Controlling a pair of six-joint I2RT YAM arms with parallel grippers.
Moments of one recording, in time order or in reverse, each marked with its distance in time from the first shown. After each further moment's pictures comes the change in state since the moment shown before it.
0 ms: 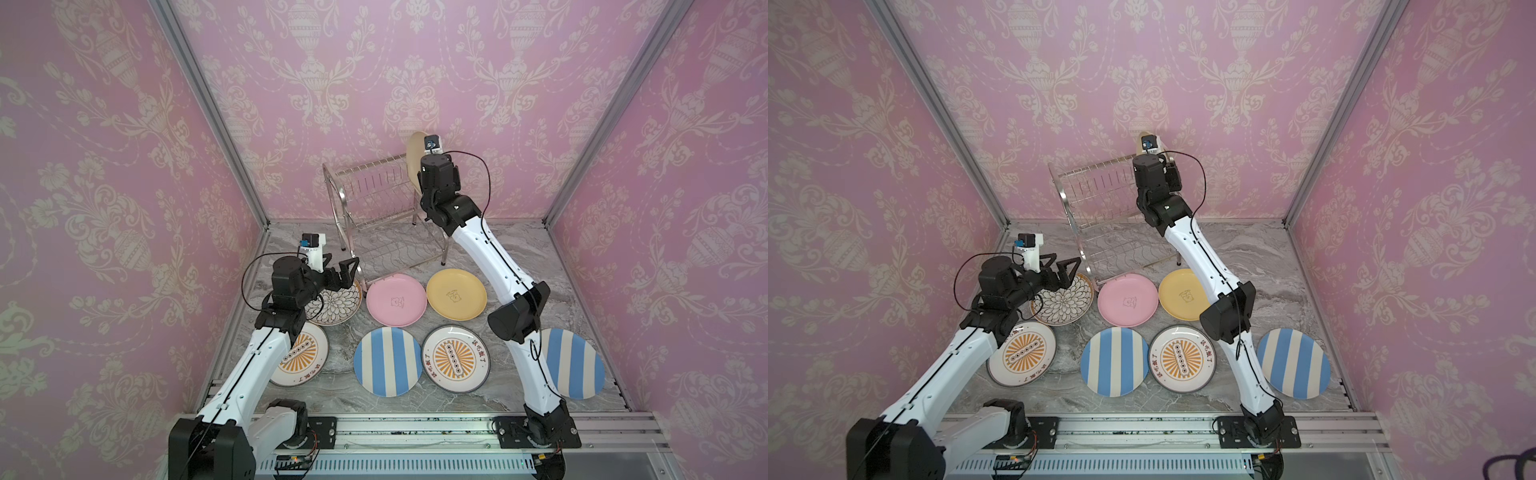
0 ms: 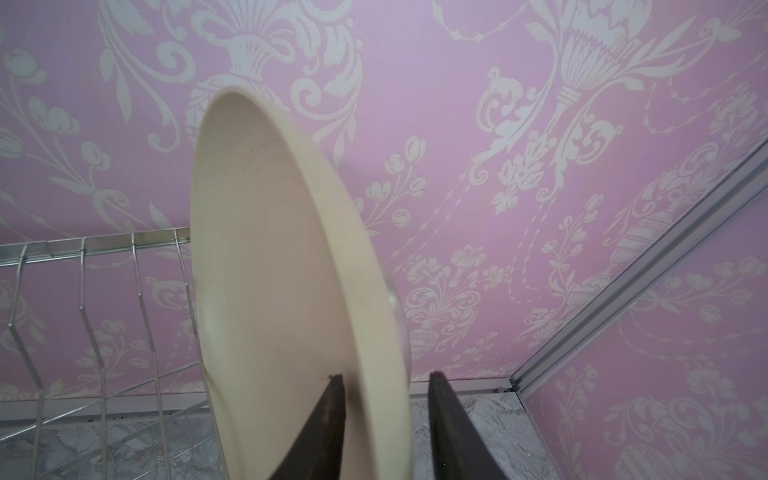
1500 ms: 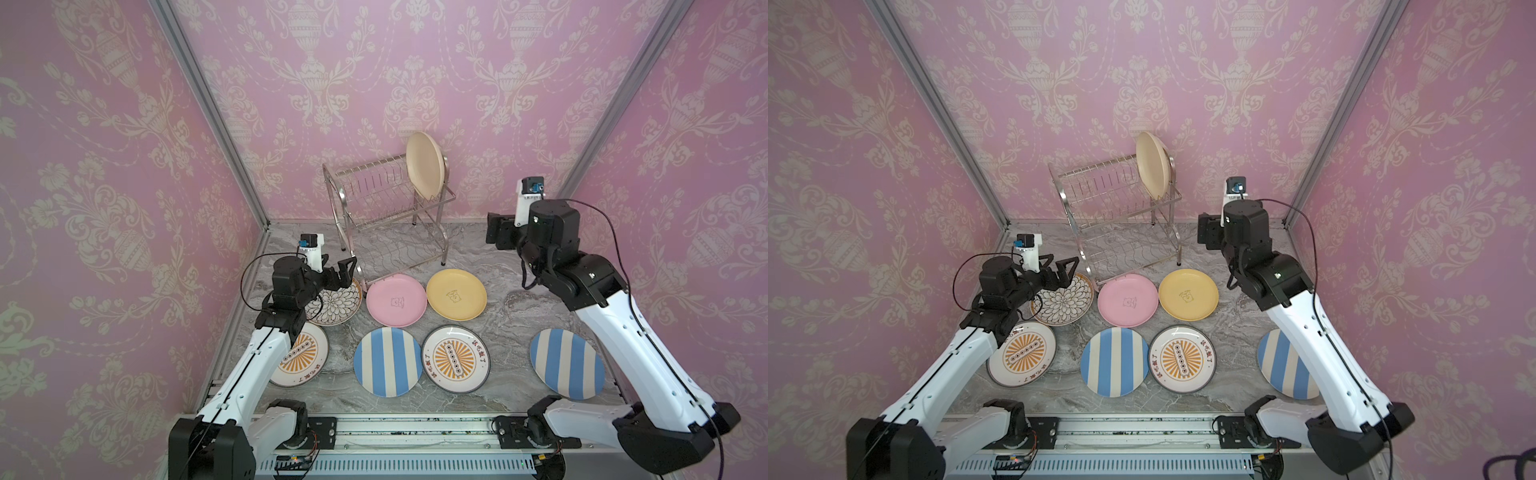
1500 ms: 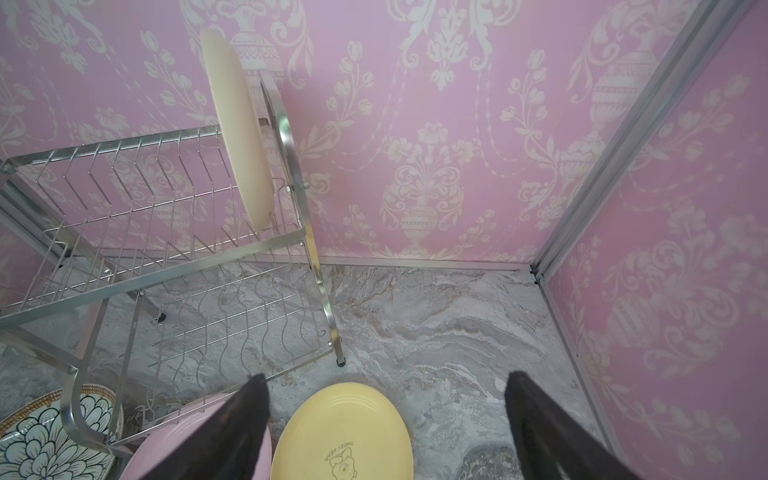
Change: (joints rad) left arm 0.000 0.011 0.006 -0.020 -0.064 0.003; right arm -0.130 -1.148 -1.161 -0.200 -0.407 0.372
